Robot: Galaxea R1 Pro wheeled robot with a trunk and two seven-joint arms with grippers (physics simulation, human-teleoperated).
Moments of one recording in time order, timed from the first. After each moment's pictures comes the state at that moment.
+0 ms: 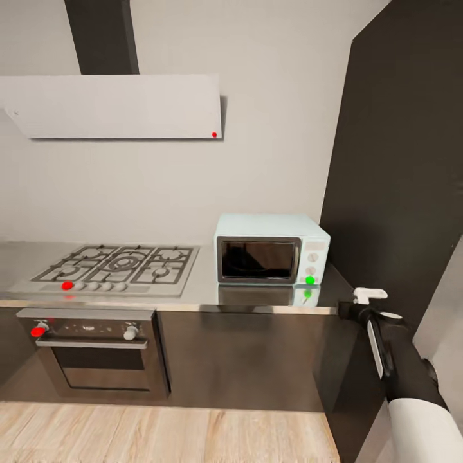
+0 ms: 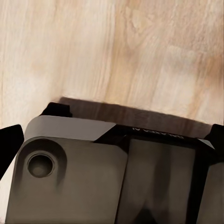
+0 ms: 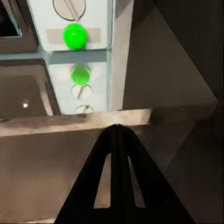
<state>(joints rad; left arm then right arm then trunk) -0.23 -0.12 -0.67 -0.01 0.89 -0.04 0.08 -0.61 -0.08 -0.33 -1.17 0.25 0.61 0.24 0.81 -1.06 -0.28</state>
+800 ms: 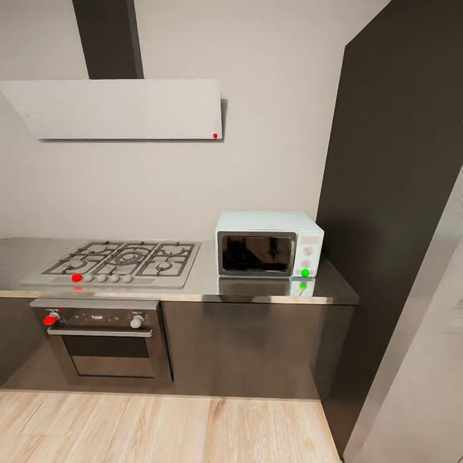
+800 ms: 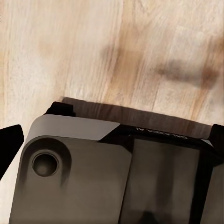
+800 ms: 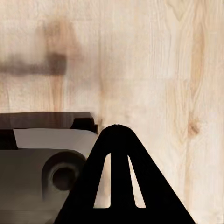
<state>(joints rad) -0.23 -0.11 -0.67 0.00 0.89 -0.04 0.08 -0.20 -0.16 -0.32 0.03 0.29 -0.16 0.11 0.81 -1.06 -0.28</state>
